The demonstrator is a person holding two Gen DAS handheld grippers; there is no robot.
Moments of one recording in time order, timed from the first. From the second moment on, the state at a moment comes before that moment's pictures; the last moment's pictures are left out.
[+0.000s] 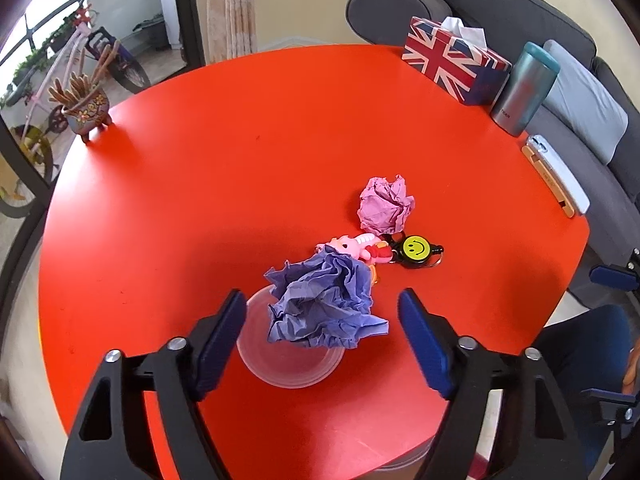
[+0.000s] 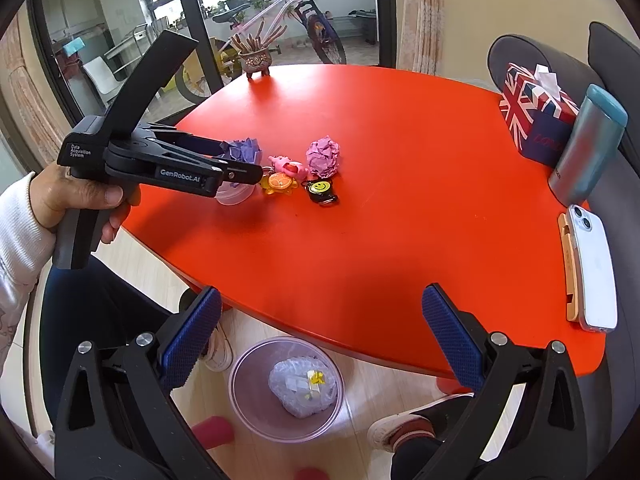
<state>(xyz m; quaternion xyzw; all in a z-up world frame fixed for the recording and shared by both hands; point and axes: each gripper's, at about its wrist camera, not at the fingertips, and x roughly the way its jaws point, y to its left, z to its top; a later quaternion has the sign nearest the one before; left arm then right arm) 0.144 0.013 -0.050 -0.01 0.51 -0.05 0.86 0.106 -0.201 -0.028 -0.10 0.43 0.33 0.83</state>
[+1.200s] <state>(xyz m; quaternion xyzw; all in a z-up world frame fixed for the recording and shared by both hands) 0.114 0.046 -0.018 -0.02 0.46 -0.04 0.89 0.181 -0.140 0.003 -0.11 0.44 0.33 0.83</state>
